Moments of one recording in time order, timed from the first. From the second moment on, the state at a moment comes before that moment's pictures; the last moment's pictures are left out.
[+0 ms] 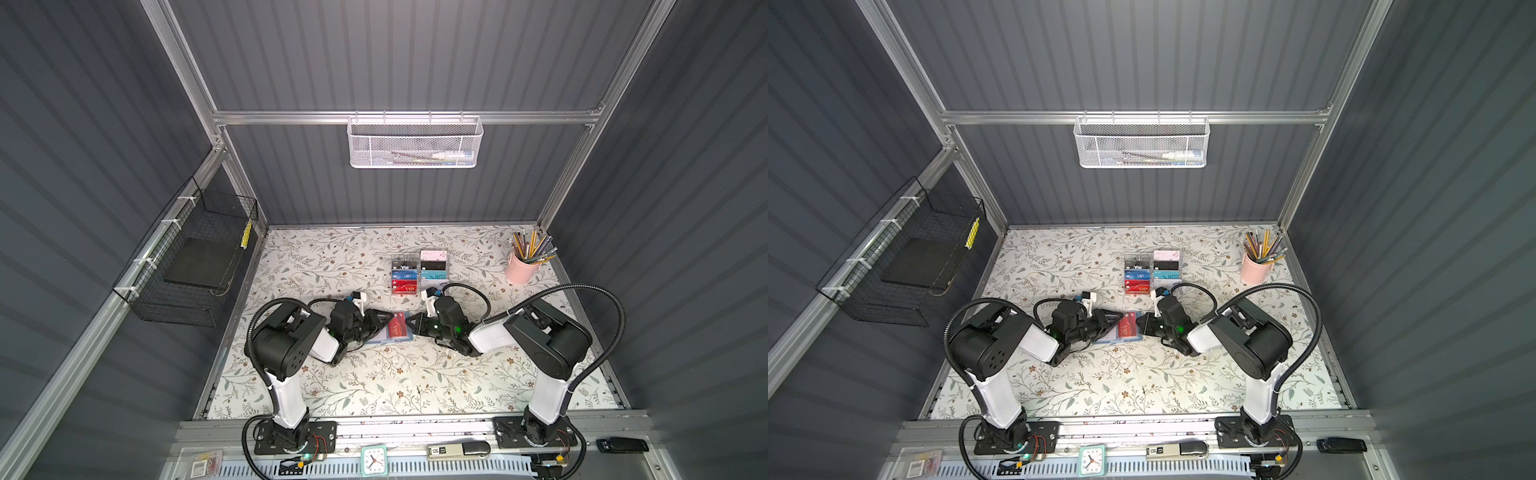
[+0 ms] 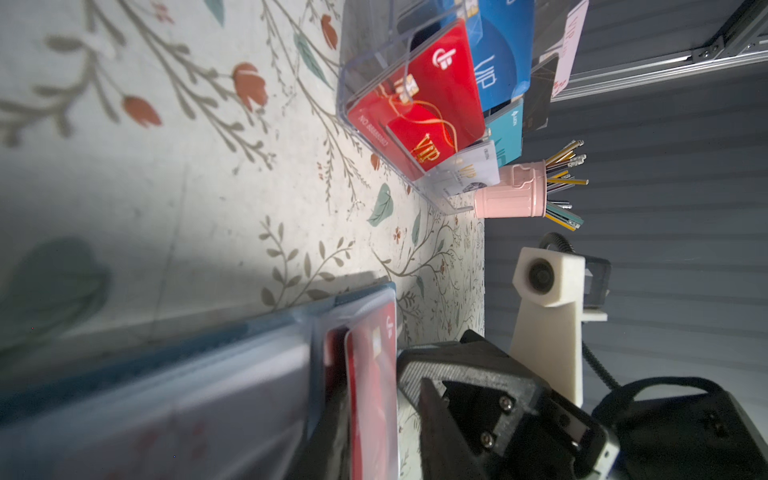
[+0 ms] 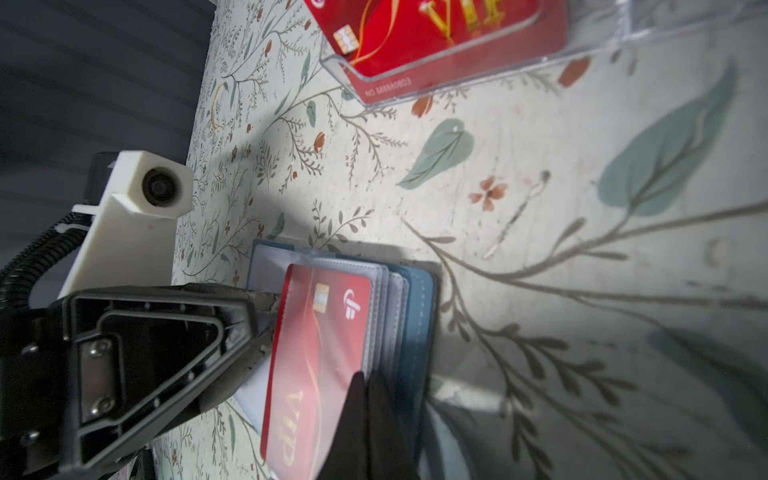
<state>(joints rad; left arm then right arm) -0.48 1.85 0.44 0.99 0.52 -1.13 0.70 1.86 0.64 0.63 -0.26 0.81</state>
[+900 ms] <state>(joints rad) -0.48 1.86 0.42 1.04 0.54 -1.13 0.70 1.87 0.64 0.64 -0.25 0.82</state>
